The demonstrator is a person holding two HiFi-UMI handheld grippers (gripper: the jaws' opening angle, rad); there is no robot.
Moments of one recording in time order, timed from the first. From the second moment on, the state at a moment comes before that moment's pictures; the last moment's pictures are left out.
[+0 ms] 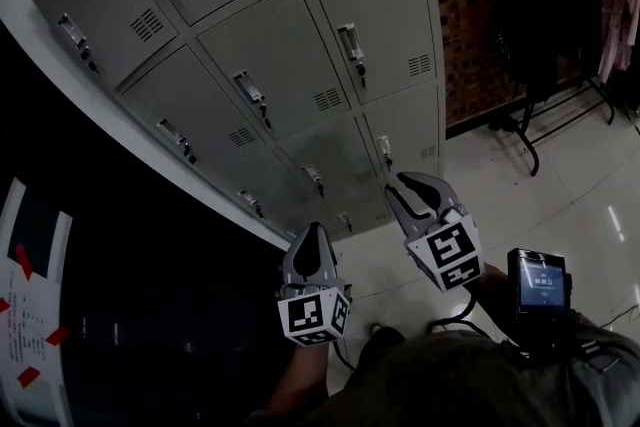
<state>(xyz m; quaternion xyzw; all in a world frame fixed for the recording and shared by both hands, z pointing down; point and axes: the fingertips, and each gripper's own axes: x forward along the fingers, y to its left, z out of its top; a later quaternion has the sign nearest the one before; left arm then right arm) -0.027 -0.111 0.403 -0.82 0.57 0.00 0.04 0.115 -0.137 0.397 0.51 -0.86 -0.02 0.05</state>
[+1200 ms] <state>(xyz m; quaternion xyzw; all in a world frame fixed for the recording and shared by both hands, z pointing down) -0.040 -0.095 0.389 -0.85 0.53 0.01 0.04 0.094 -0.102 0.386 0.55 -0.83 -0.04 0.05</state>
